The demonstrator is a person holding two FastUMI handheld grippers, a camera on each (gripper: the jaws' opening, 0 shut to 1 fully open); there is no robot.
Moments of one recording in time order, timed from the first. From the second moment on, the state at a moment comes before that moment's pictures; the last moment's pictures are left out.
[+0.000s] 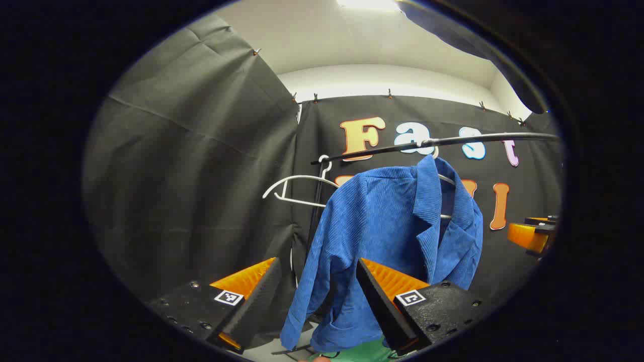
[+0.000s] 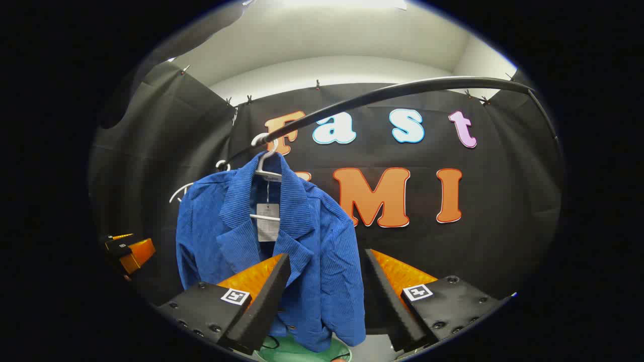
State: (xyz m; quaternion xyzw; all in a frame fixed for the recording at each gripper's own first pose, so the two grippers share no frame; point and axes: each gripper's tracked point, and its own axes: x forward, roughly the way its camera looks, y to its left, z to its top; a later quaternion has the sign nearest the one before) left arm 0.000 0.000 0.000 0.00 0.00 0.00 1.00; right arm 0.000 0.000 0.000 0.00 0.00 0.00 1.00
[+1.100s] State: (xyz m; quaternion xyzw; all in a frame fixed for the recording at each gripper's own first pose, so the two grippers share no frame) left arm 0.005 -0.039 0.006 0.02 -0.01 0.01 1.00; right arm 0.040 -0.022 -0.026 0.05 0.01 0.04 1.00
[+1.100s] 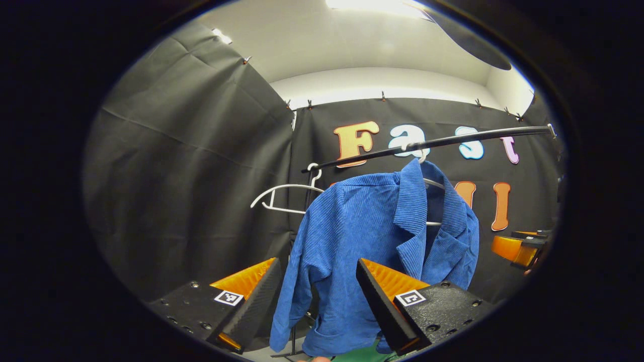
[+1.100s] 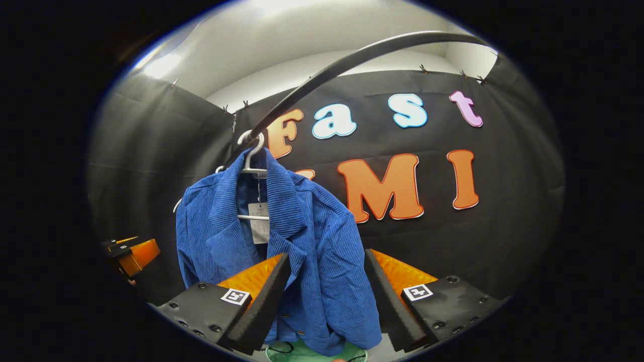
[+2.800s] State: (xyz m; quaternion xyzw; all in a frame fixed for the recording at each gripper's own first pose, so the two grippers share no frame) left arm -0.003 -0.009 -0.016 0.02 0.01 0.06 1.00; right arm 0.151 0.005 -0.138 0.08 0.09 0.04 0.99
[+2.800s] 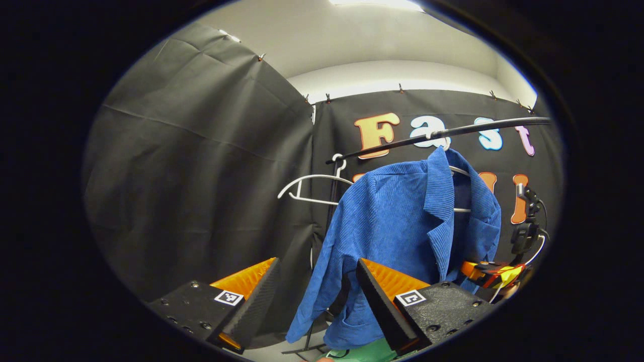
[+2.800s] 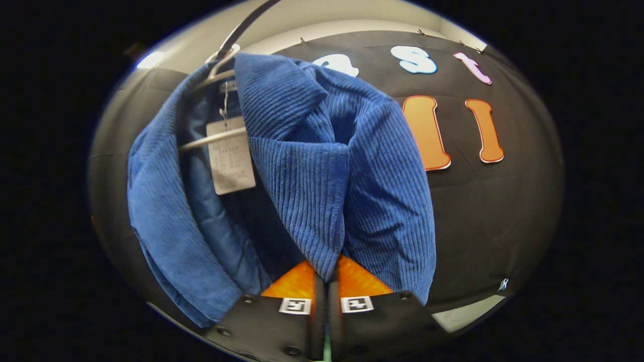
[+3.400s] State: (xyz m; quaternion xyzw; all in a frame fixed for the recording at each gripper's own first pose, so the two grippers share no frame) left arm 0.029 -0.168 -0.041 -0.07 0.04 -0.15 0.99; right arm 0.058 -0.074 0.003 0.04 -0.04 0.00 1.00
